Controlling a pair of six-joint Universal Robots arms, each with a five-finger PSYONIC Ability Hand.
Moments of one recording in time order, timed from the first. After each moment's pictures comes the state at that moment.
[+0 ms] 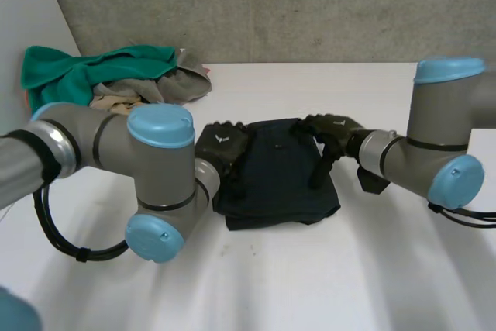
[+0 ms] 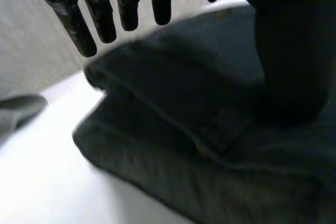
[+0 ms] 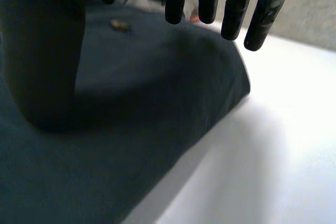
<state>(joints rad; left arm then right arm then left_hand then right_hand) 4.05 -2.36 -1.11 3.15 -1.63 3.29 1.92 -0.76 0.97 0.27 1.17 3.03 0.19 0.20 0.21 0.20 0.05 0.20 0.22 0.21 0.23 0.07</state>
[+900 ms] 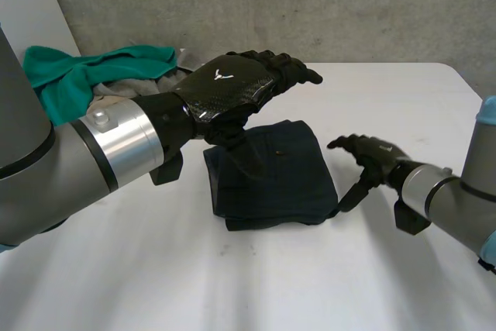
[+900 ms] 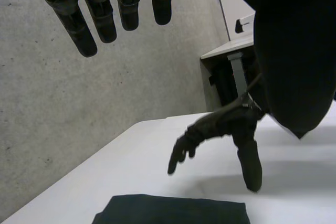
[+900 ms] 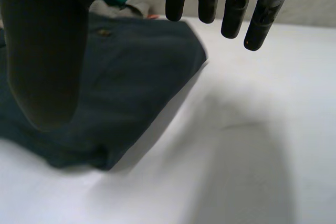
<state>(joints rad) 4.20 -1.76 -1.35 3.03 -0.95 3.22 1.80 -1.10 1.56 0.02 1.21 3.19 0.19 0.20 0.21 0.20 0.05 0.18 0.22 0.20 0.23 0.06</state>
